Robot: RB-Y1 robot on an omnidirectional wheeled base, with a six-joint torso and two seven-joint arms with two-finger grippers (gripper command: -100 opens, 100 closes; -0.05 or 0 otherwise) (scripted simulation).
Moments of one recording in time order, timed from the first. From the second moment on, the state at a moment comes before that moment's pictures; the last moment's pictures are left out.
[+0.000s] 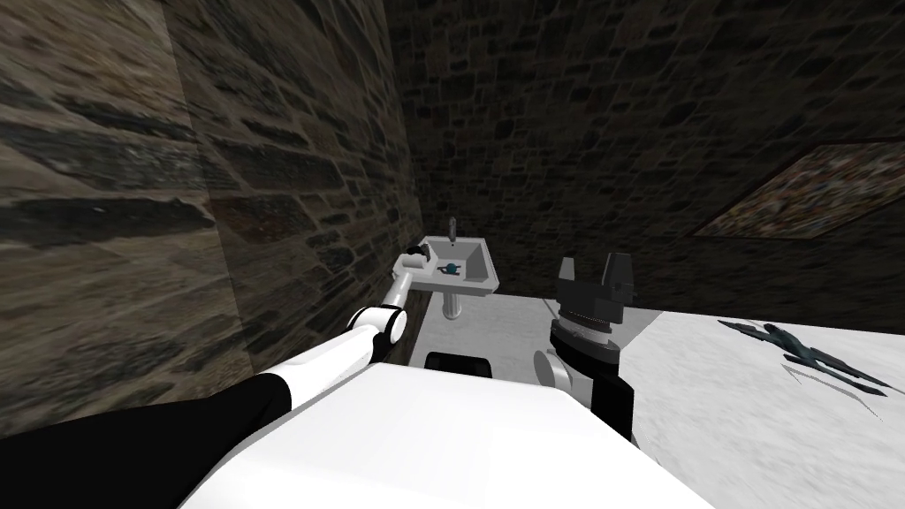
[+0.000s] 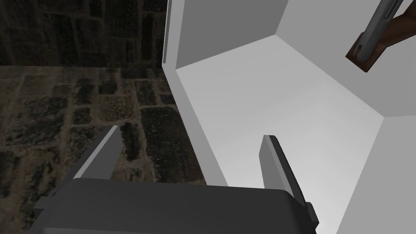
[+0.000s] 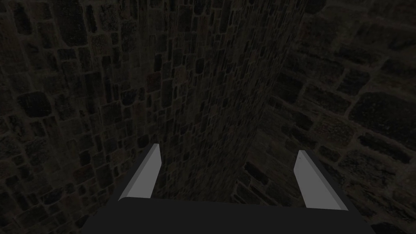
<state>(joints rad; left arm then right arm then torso) -0.72 0.15 0.19 -1.14 0.00 0.66 0.20 0.54 0.02 0.01 -2.39 -0.06 -0.59 0.09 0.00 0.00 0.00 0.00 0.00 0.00</state>
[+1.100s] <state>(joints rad) -0.85 0.15 0.20 -0.91 0.00 0.85 0.26 0.54 0.02 0.01 -2.39 -0.06 -0.59 0.09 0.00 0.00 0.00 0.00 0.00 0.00</state>
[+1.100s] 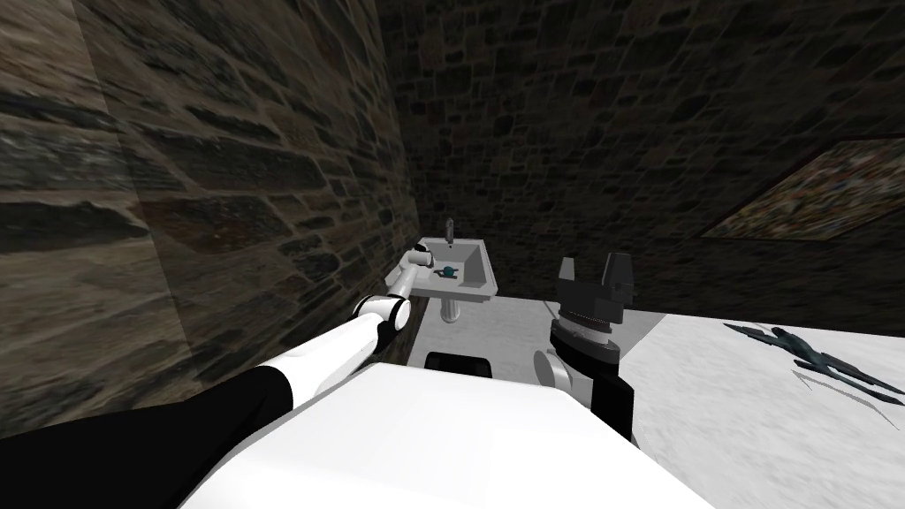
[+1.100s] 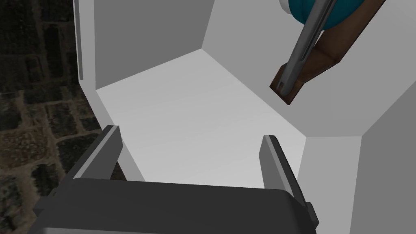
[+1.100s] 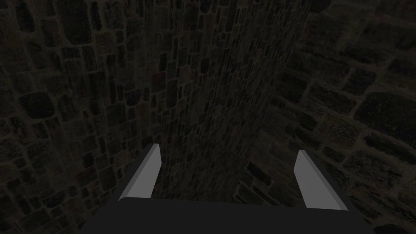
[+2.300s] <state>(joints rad) -1.05 0.11 0.22 -0.53 -0.02 1.07 0.36 0.54 0.02 0.01 -2.39 -0.06 -0.59 0.09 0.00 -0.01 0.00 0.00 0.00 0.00</state>
